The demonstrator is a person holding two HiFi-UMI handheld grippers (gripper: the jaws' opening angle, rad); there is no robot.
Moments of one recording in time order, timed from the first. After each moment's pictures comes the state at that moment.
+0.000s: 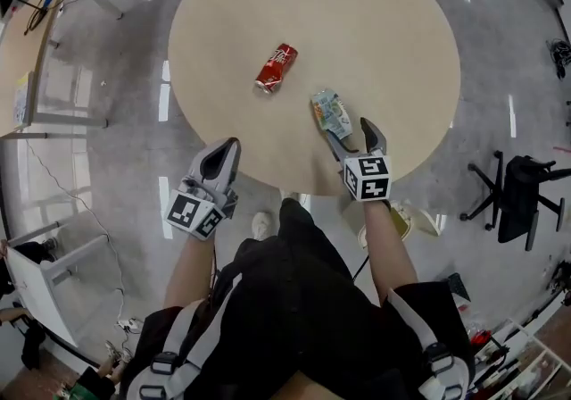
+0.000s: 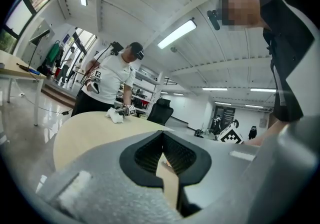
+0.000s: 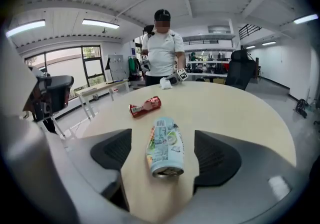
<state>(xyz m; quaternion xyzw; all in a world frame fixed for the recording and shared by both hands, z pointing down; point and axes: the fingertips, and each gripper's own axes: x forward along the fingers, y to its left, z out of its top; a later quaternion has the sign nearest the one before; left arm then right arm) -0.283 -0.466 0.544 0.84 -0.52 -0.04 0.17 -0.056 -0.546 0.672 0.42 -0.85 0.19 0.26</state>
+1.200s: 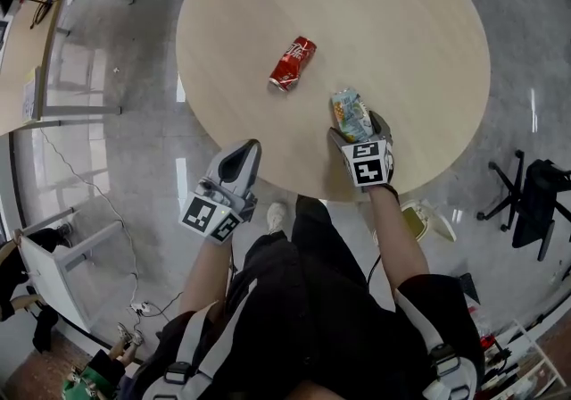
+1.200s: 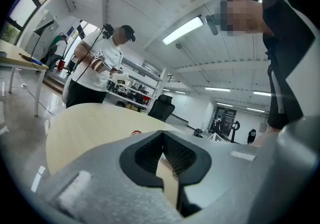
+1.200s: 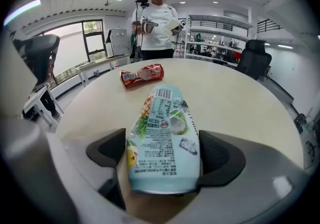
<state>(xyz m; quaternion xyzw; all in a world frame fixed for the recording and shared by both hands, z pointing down) -0.268 -0.478 0.566 0.83 -0.52 -0.04 0.21 -0.078 -0.558 0.758 0.38 -0.82 0.19 0.39</state>
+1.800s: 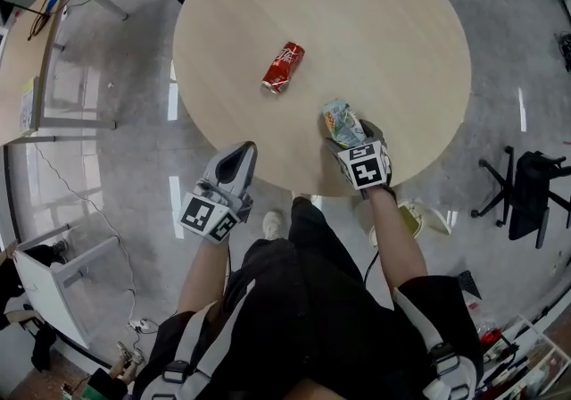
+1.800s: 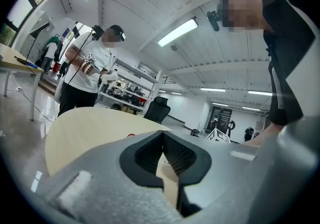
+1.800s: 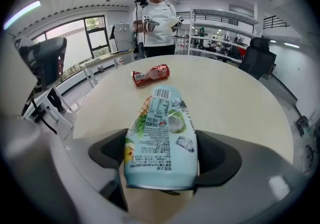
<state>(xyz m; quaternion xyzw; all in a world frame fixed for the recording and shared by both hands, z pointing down) -0.269 -0.466 0.552 0.84 -0.50 -0.04 0.19 -0.072 -0.530 0.737 0.35 -0.82 0.20 0.41</state>
